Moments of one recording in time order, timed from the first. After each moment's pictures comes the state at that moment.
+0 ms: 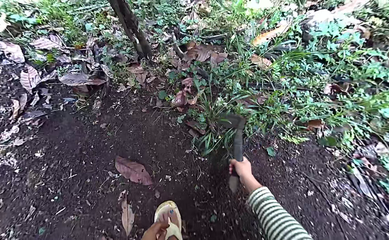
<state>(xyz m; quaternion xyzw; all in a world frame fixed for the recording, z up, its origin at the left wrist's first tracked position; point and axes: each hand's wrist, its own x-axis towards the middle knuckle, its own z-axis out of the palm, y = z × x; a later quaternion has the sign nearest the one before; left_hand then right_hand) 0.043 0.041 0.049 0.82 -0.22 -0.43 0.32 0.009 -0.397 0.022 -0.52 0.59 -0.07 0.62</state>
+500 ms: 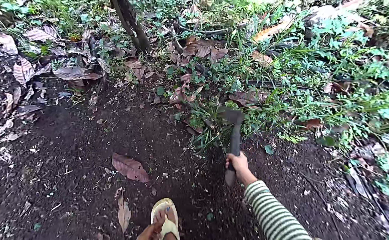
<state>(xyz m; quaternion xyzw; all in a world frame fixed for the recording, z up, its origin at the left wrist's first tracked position) 0.024 0.054 0.047 0.83 -0.16 -0.43 0.34 0.019 -0.408 0.016 -0.51 0.56 -0.09 0.65</state>
